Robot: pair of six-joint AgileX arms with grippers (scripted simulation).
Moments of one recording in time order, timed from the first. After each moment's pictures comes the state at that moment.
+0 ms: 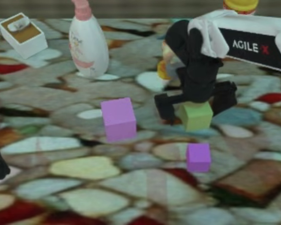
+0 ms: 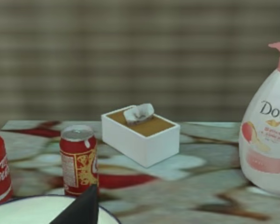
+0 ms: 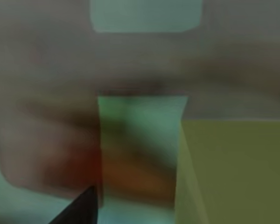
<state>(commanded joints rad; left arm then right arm) 0.00 0.00 0.00 0.00 0.00 0.00 0.48 2.41 1.87 -1.03 0.01 0.26</state>
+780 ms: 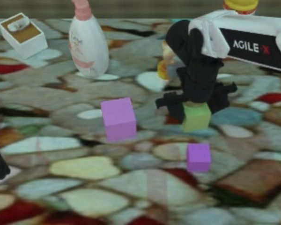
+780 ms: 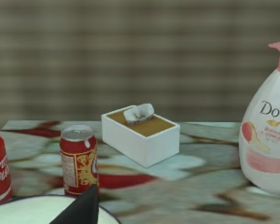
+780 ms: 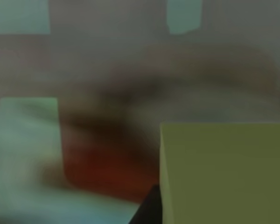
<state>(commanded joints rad) 0.00 0.00 0.00 0.00 0.00 0.00 0.48 2.41 1.86 -1.02 0.01 0.27</state>
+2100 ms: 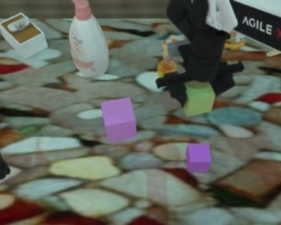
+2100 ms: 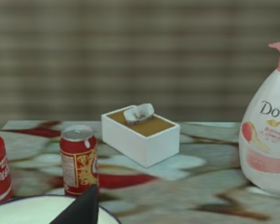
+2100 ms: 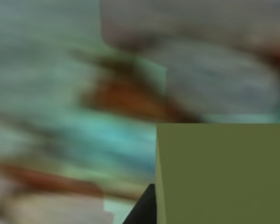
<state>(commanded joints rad) 0.00 0.00 0.00 0.00 0.00 0.00 0.49 2.34 2.04 -1.26 0.01 0.26</state>
